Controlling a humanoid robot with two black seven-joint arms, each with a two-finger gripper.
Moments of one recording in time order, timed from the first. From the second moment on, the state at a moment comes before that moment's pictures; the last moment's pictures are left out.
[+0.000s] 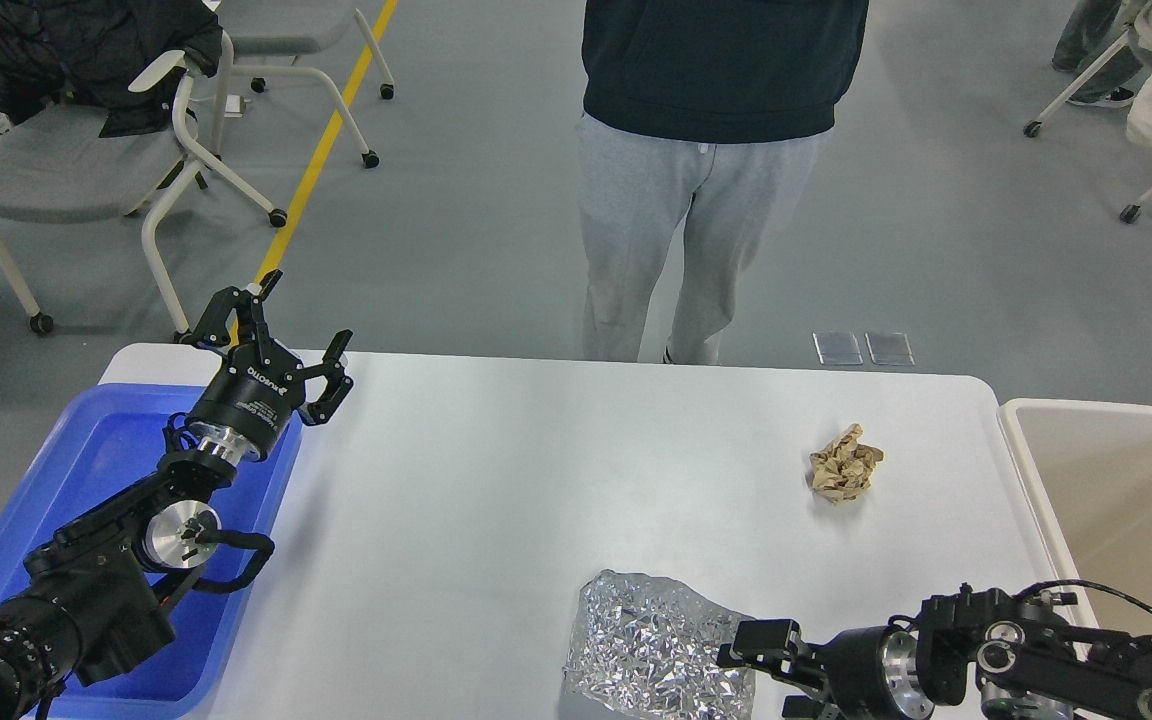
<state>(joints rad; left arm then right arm) -0.64 0.30 -0.66 -0.46 0.07 -0.60 -0.60 0.59 -0.61 0.13 1.37 -0.77 0.19 -0.16</state>
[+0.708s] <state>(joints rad) -0.64 0.30 -0.66 -0.46 0.08 -0.60 -0.60 0.59 -0.55 0.12 1.31 -0.82 0.19 -0.12</state>
